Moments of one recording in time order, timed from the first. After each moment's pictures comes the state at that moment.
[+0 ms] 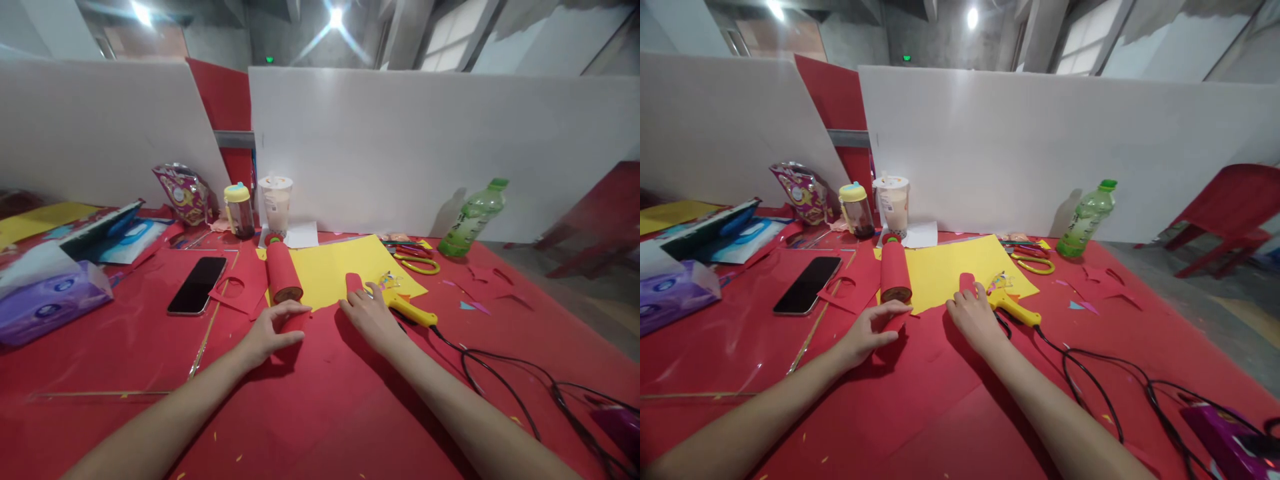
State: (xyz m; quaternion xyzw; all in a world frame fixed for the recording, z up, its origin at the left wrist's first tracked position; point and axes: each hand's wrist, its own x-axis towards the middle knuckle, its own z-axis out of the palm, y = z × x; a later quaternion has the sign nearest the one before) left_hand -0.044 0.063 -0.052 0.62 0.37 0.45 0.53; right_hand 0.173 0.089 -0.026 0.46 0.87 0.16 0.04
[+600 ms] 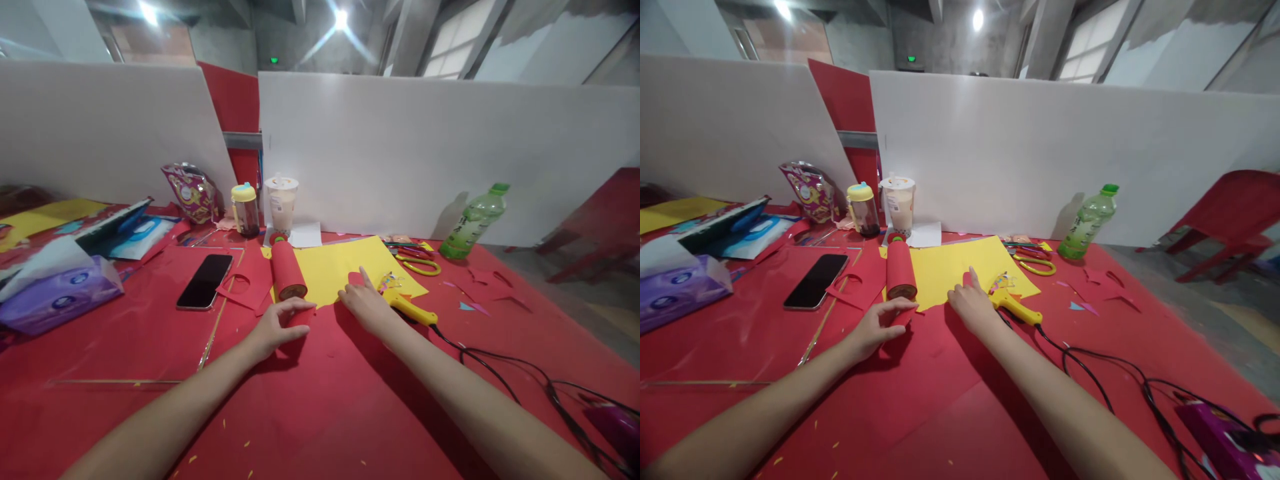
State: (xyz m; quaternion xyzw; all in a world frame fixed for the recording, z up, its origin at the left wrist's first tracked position) left_hand -0.043 0.063 -0.053 0.61 0.36 0.46 0.54; right_hand 0.161 0.107 -0.014 0.44 0.88 0.13 0.10
